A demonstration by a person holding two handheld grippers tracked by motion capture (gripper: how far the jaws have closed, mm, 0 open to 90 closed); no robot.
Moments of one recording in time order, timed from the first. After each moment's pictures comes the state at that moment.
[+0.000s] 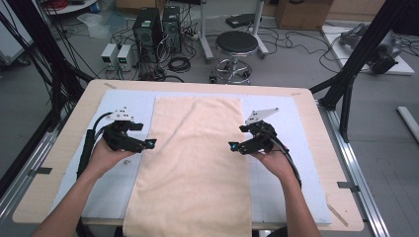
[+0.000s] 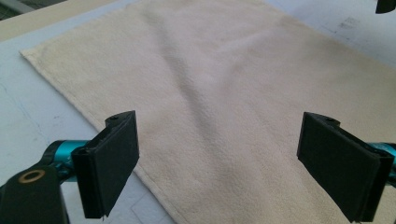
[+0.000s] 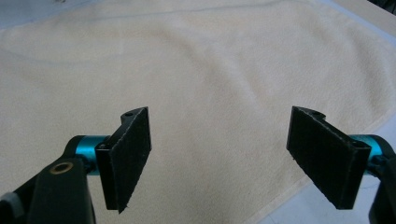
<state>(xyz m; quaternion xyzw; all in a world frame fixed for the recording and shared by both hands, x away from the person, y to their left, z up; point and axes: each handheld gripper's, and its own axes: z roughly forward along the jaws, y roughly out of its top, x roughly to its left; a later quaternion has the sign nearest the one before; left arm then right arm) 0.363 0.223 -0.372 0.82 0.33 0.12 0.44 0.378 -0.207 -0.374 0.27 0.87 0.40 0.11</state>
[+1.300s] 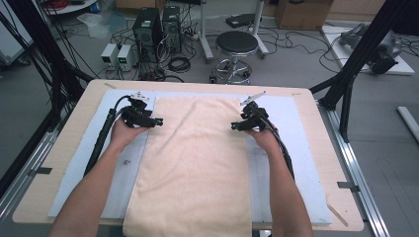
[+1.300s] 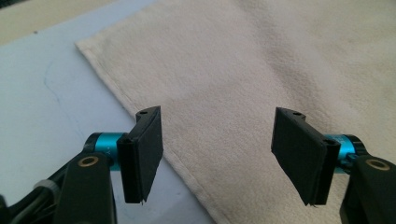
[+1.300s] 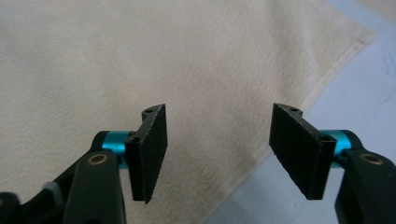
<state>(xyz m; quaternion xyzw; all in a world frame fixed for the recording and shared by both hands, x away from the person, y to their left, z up) 0.468 0.210 -0.414 0.83 0.40 0.14 0.37 0.482 -0.210 -0.418 0.35 0.87 0.33 0.13</state>
